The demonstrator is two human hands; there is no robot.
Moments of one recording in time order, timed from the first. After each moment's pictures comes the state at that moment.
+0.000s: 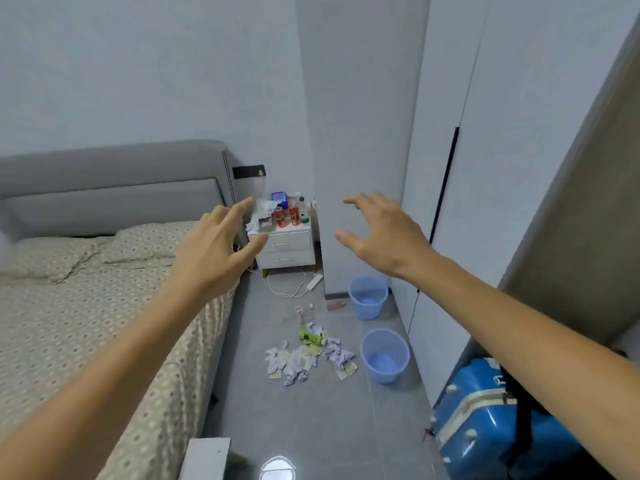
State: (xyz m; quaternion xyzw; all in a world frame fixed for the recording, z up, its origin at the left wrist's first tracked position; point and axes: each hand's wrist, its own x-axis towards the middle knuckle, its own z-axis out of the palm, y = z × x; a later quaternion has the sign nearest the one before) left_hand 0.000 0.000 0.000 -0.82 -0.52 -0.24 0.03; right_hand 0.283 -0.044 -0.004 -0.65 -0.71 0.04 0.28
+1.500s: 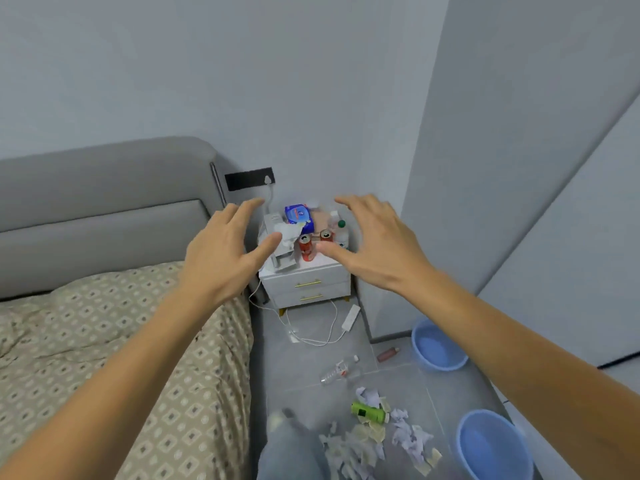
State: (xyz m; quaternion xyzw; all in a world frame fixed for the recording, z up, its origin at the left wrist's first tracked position) left_hand -0.091 0.743 -0.089 -0.84 -0.50 -0.20 -0.08; right_hand 0.150 0.673 -0.107 -0.70 -0.65 0.08 0.28
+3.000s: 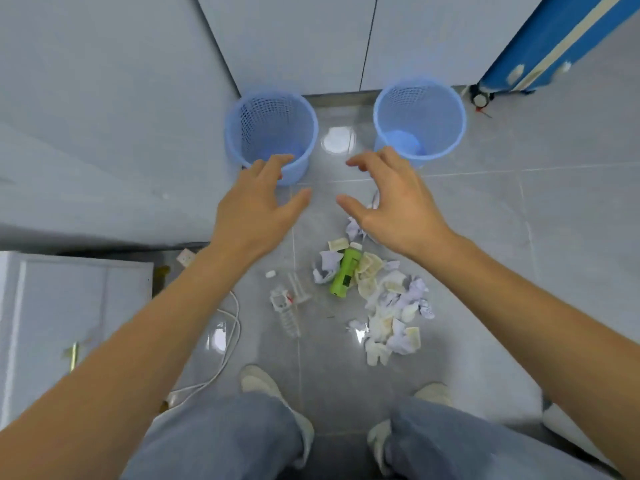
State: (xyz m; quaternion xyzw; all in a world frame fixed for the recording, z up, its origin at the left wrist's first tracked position) left_hand 0.229 0.835 -0.780 -0.95 0.12 0.12 -0.27; right_hand 0.178 0.620 -0.774 -0.95 0.04 0.03 0.30
